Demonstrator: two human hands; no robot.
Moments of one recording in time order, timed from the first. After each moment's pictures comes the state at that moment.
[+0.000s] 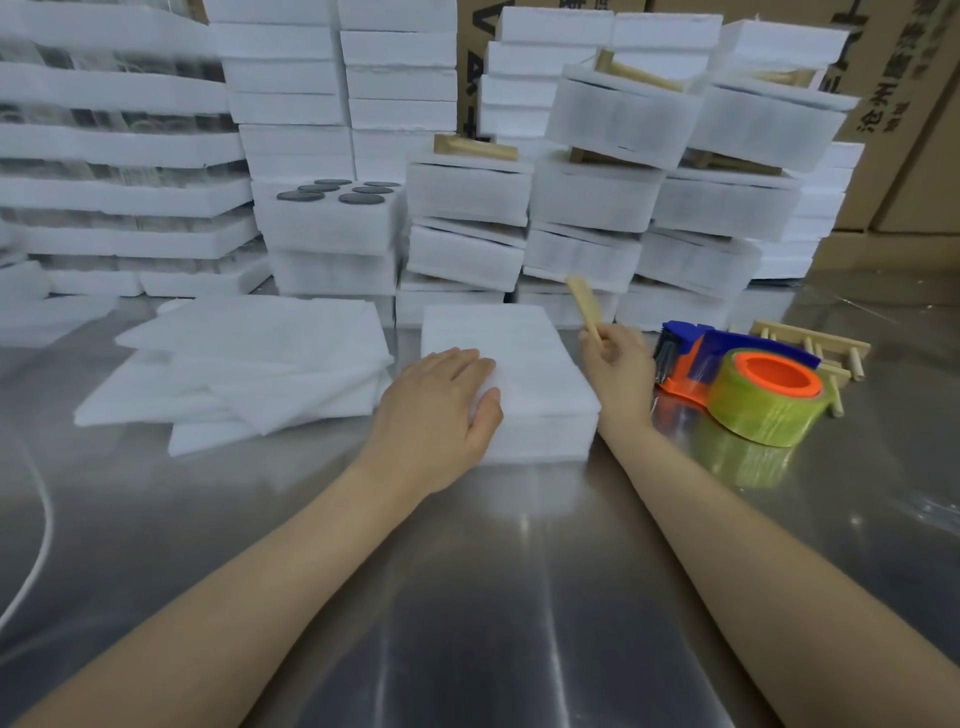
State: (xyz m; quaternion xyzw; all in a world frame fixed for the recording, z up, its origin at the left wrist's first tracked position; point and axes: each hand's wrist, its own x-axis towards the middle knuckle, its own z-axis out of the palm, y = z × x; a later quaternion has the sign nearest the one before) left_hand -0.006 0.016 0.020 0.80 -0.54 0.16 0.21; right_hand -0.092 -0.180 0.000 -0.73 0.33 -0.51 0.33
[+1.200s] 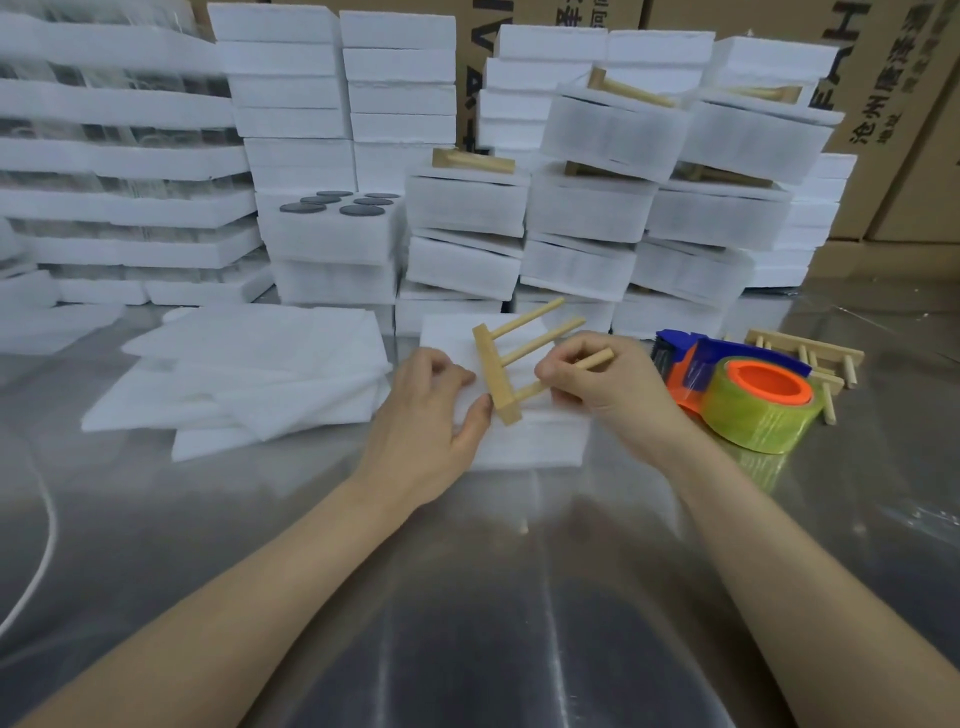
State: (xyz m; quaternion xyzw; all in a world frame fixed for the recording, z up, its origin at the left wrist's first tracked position) left_hand -0.002 0.017 0.011 0.79 -0.50 0.15 0.32; right_hand -0.138 -0.130 0.052 -0.76 0.12 -0.32 0.56
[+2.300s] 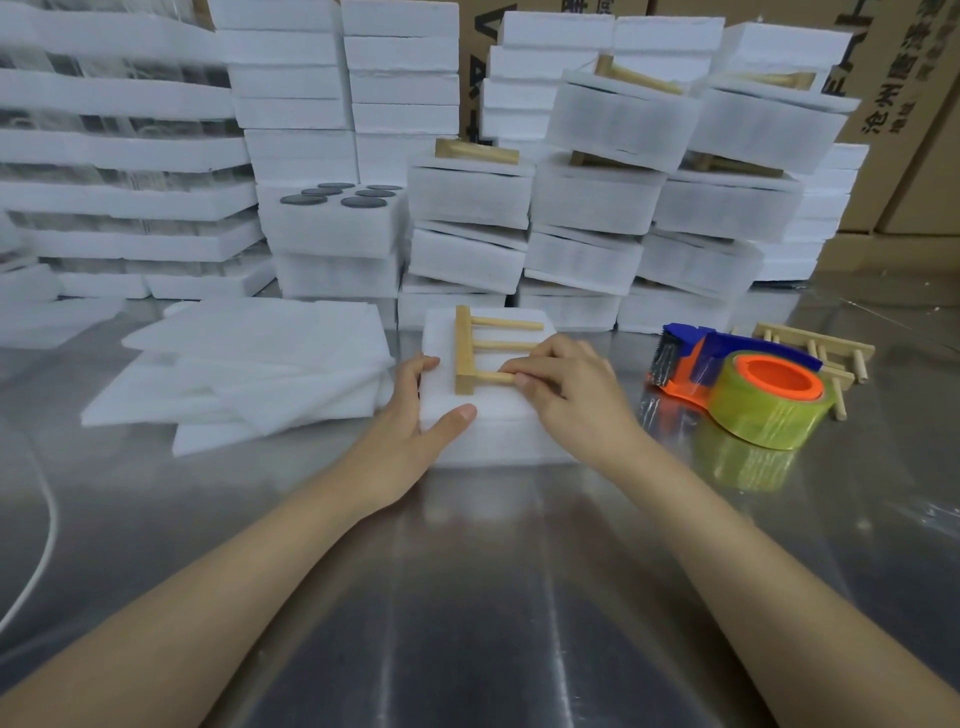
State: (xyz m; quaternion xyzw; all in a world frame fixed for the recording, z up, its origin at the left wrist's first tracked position) left_hand 0.018 0.034 -0.001 0.73 -0.46 -0.15 0.49; right_hand -0.111 -0.115 0.031 -0.91 0.17 -0.33 0.19
